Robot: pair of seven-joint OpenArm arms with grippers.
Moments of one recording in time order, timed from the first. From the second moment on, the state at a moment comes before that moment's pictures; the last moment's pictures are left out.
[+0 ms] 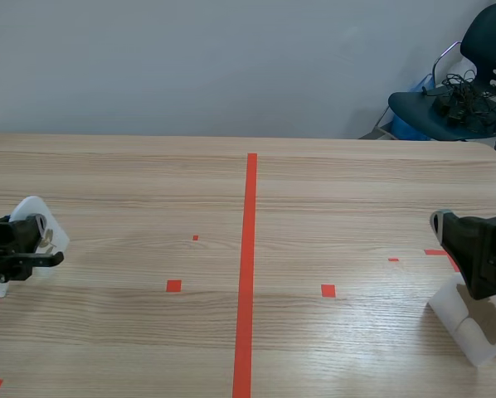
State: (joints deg) left arm 18.8 -21.1 -6.9 84.5 -22.8 -11.5 -5.0; right arm -31.7 17.3 25.8 110.2 23.9 33.5 -15.6
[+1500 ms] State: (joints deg) left arm 14.8 -24.3 -9.1 71.3 -24.6 -6.4 -9.3; right arm -31.7 17.3 25.8 110.2 23.9 33.6 -15.6
